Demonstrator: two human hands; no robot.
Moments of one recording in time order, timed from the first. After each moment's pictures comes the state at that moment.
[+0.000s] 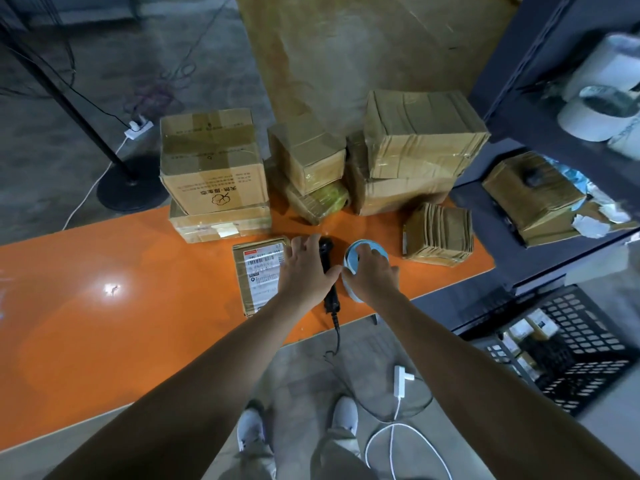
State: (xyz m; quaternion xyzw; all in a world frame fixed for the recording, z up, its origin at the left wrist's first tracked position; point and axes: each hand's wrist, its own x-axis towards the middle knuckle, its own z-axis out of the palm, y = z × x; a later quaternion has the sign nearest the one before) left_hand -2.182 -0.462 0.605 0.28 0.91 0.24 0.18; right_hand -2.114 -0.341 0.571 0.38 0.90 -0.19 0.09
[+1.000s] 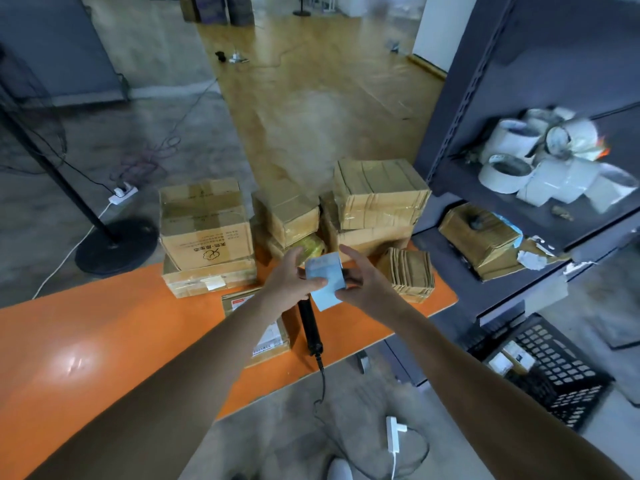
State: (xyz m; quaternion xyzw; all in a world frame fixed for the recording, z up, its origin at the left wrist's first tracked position) left_hand -2.210 -0.455 0.666 0.23 0.78 0.48 0.34; right_hand -2.081 -0.313 0.650 0.20 0.78 -0.58 -0.07
